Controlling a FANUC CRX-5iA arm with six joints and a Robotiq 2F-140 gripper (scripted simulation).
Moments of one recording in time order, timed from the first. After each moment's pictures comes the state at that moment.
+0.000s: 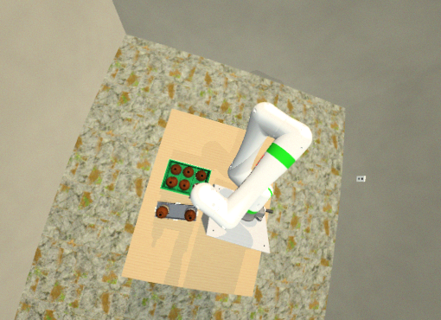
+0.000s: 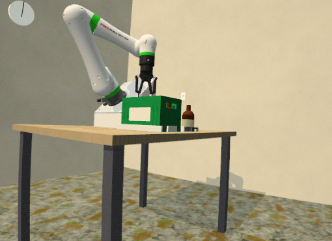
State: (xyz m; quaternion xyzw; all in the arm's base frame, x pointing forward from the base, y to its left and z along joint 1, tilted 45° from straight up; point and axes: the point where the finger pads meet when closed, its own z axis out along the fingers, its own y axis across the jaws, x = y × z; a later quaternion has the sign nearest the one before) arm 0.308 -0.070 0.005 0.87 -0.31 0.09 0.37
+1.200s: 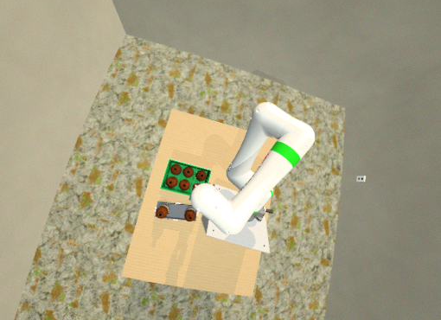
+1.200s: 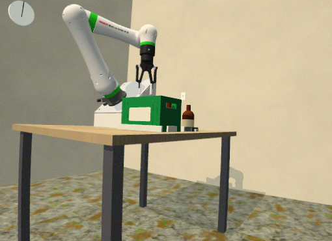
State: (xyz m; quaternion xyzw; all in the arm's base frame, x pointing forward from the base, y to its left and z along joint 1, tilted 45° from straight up) arm 0.313 -0.026 0.050 0.87 -0.31 0.09 0.37
